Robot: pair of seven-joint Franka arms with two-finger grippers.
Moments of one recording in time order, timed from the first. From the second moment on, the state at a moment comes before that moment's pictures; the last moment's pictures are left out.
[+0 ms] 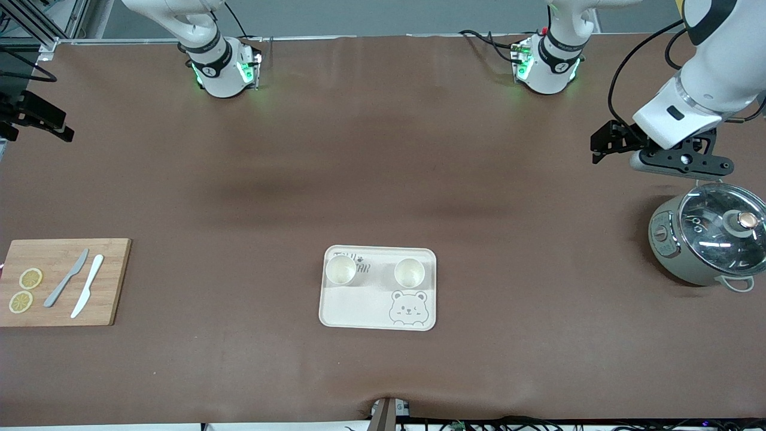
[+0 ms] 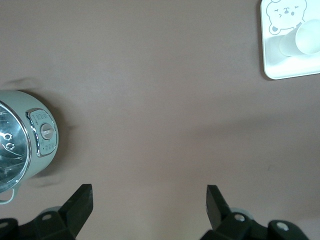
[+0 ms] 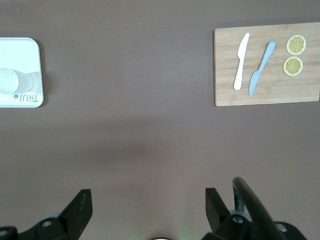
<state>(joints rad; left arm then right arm) -0.02 -0.06 -0.15 -1.76 0.00 1.70 0.02 0.01 -0.03 -0.06 -1.48 0.01 1.42 -0.01</state>
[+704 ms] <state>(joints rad) -0.03 -0.06 -0.16 -1.76 0.00 1.70 0.02 0.01 -0.03 -0.06 -1.48 0.01 1.42 -0.01</state>
